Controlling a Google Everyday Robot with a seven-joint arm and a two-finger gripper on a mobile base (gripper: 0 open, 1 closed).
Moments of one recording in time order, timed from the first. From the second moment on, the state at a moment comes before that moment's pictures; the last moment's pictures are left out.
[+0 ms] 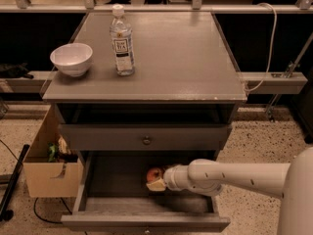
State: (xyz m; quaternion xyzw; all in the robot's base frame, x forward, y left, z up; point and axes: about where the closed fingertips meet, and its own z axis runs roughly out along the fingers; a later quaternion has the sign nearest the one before) arm 0.548 -0.006 0.406 -0.40 0.83 0.22 0.33
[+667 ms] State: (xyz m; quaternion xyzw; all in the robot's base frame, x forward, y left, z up) arm 0.548 -0.006 0.406 -0.40 0.83 0.22 0.33
